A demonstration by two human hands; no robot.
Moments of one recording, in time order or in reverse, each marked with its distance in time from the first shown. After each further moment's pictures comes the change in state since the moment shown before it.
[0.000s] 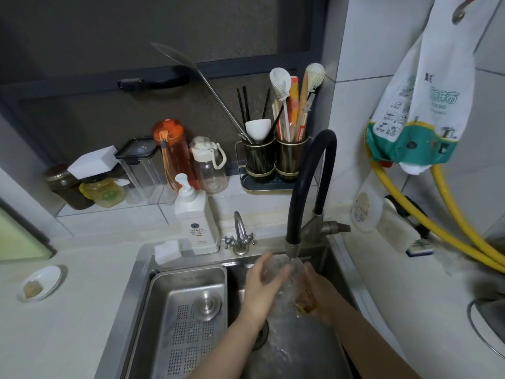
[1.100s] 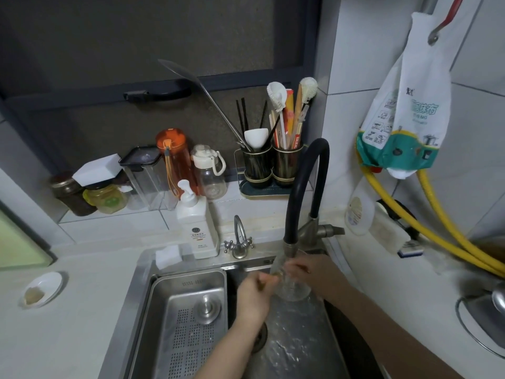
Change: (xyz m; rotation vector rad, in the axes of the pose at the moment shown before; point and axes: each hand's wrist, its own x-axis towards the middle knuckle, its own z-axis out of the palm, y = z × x) left_hand -0.022 0.011 -0.008 0.151 0.134 0.049; right_hand -0.034 -0.054 -0.006 -0.927 -0.001 -0.584
